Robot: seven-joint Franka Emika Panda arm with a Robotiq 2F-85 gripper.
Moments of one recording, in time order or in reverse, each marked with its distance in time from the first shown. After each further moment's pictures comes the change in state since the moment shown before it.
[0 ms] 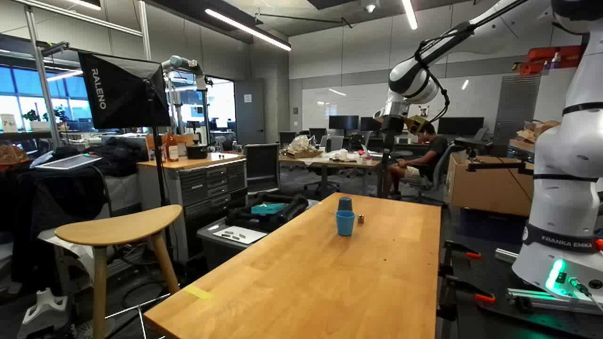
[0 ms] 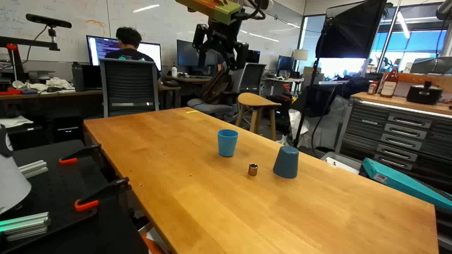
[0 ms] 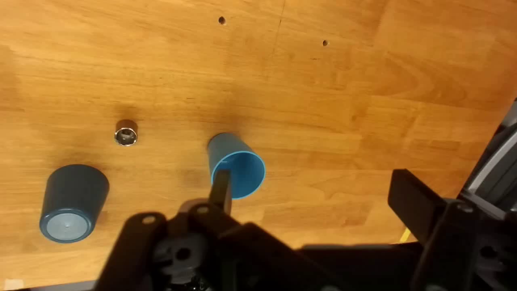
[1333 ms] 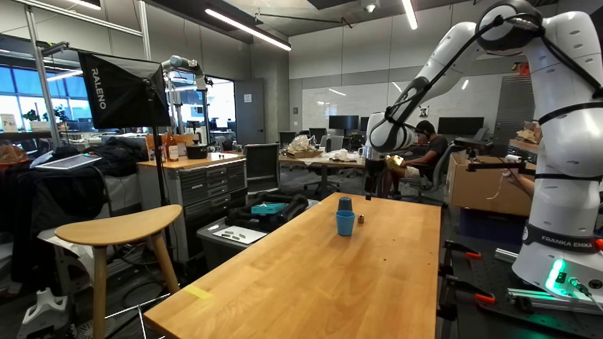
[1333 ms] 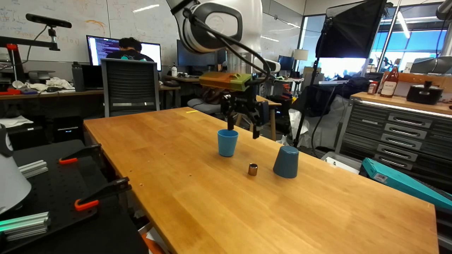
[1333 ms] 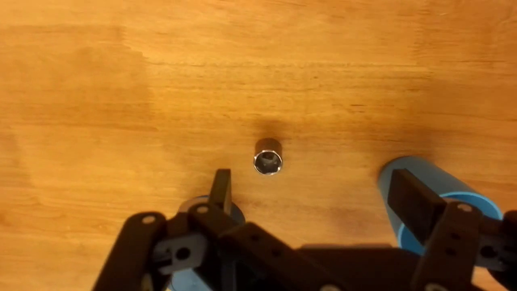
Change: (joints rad) arm -0.136 0.435 0.195 0.025 -0.266 0.558 0.345
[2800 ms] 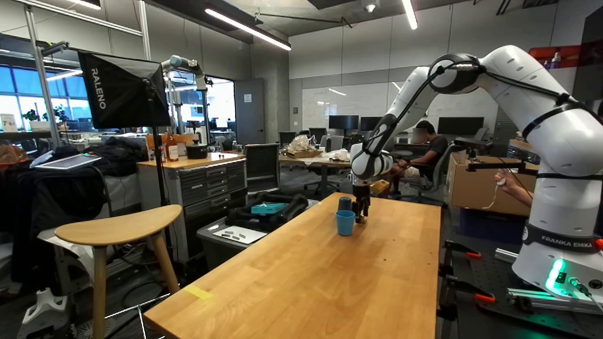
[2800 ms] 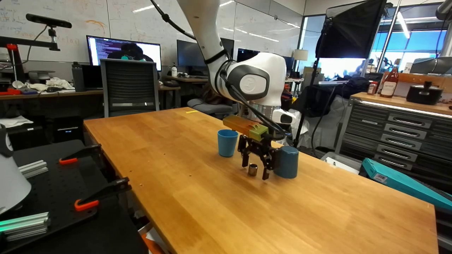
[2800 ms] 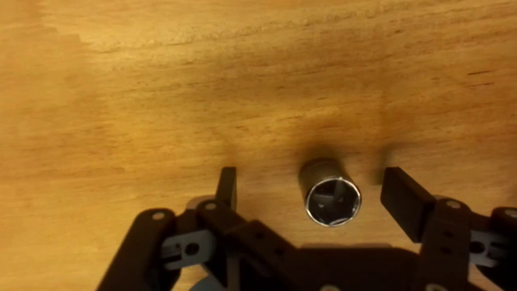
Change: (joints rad) arm -0.141 0.420 0.121 0.350 -0.006 -0.057 0.137
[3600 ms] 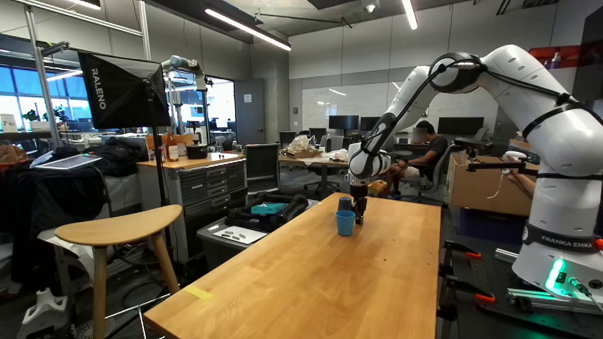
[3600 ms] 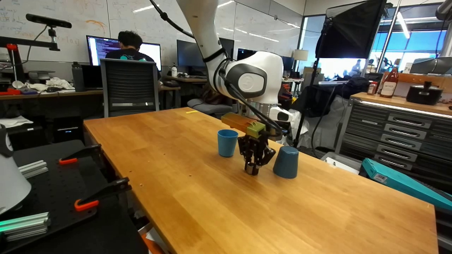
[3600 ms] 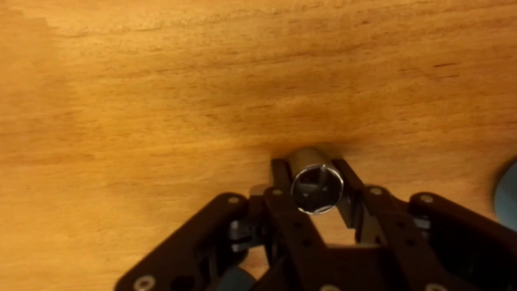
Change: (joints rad) arm 0.002 -0.007 0.024 0.001 0.000 -0.010 0.000
